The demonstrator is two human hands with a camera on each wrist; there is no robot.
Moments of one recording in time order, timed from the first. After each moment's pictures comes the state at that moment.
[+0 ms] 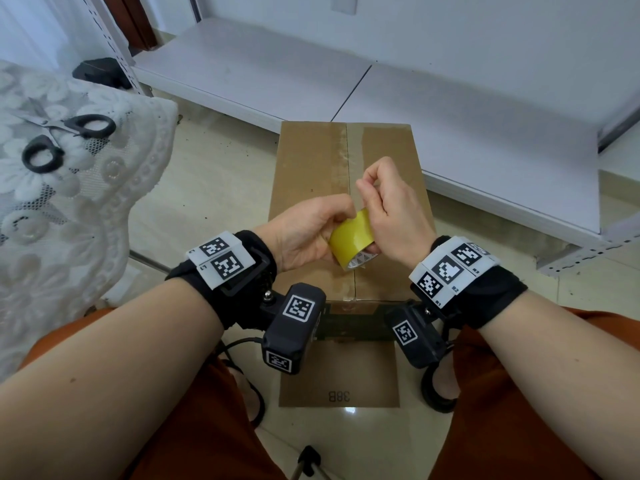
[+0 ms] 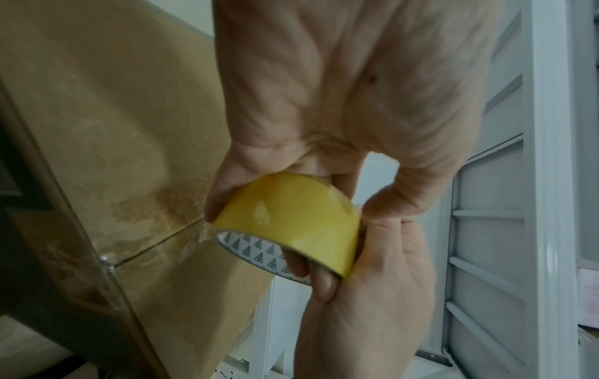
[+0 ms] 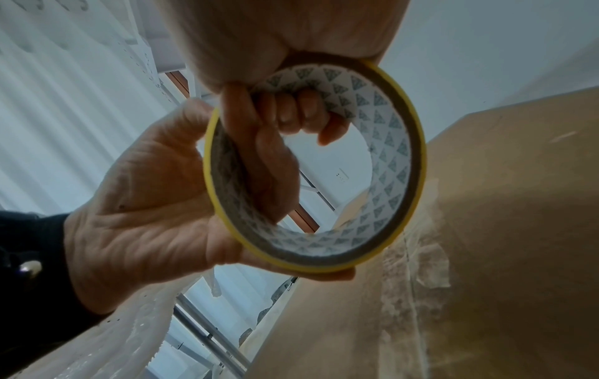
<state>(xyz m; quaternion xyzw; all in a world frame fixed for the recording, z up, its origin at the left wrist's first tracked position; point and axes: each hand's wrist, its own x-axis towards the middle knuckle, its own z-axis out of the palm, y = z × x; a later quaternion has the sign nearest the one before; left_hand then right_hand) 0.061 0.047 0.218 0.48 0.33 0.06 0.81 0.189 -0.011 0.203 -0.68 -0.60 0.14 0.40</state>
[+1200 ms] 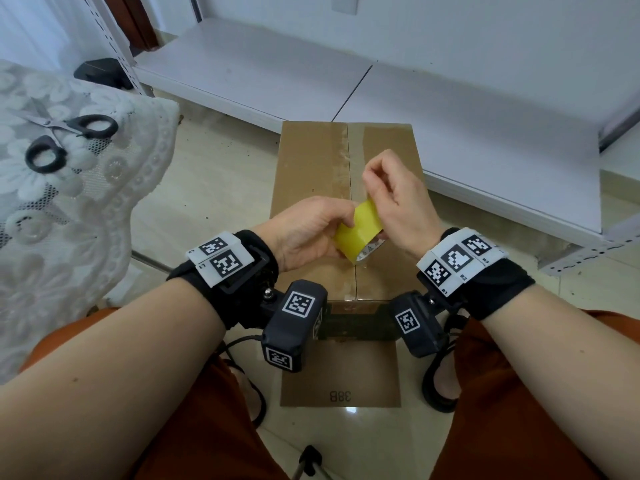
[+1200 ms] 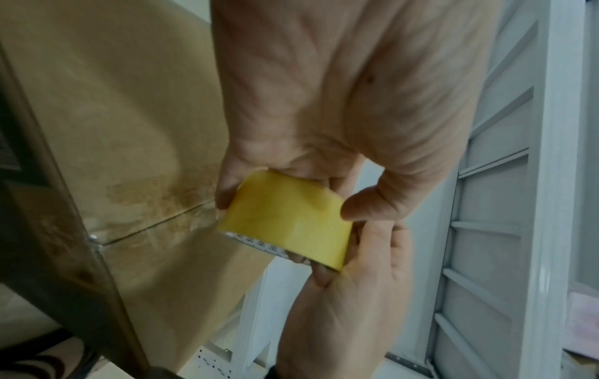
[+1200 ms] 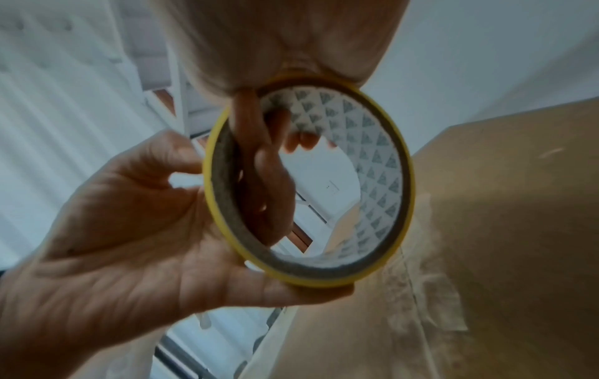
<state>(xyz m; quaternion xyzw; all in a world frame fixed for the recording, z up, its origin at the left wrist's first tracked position) 0.060 0.047 0.220 0.50 0.32 0.06 0.80 0.202 -0.003 0.200 -0.67 -0.60 0.14 0.43</state>
